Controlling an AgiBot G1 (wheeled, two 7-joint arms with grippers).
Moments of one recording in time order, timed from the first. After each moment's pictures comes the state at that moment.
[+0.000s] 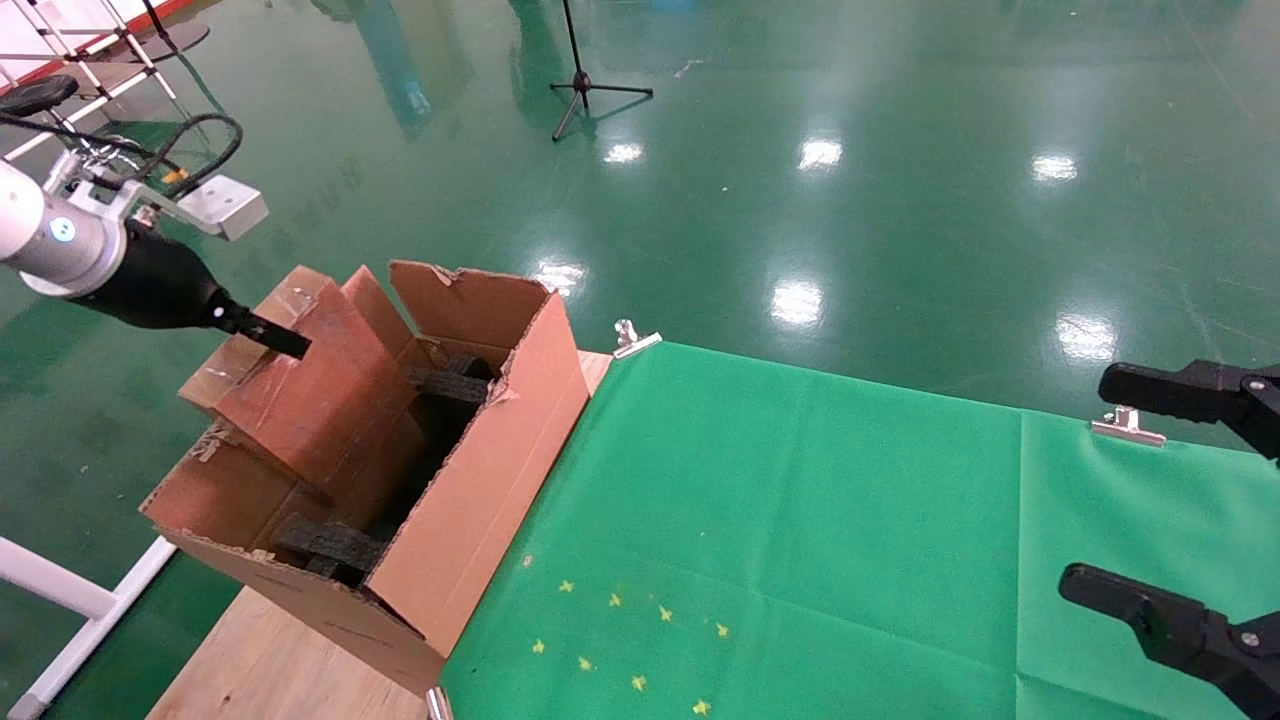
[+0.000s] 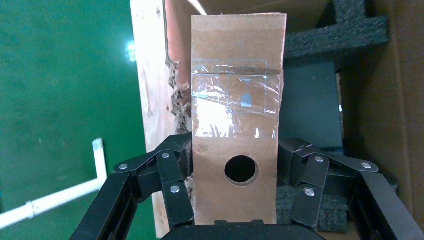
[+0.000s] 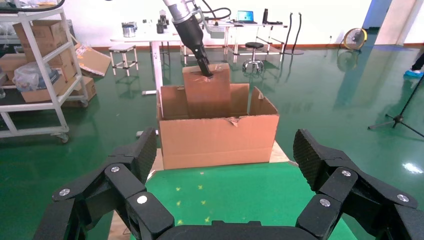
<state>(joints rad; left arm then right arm) -2.10 0.76 1.22 -0.30 1.85 1.23 -0.79 1.07 -0.57 -0.35 1.22 -0.66 -1.43 0.14</state>
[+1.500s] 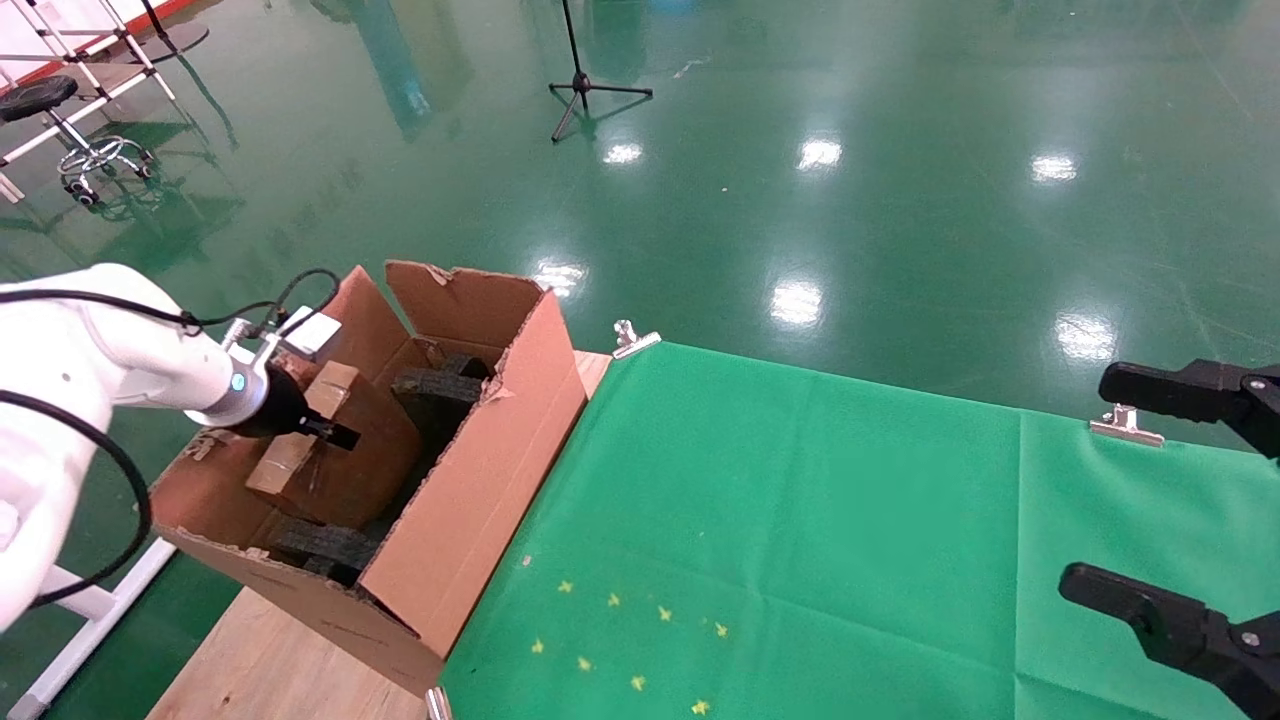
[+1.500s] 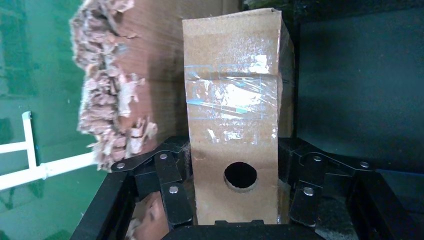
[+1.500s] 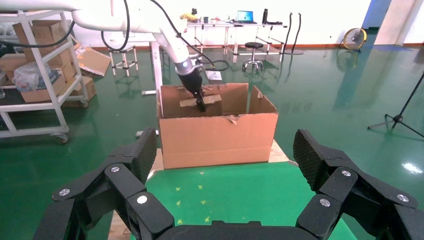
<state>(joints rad) -1.72 0.97 1.22 -0.01 1.86 0.77 -0.85 1.07 -0.57 -0.35 1.22 -0.66 -1.43 0.14</state>
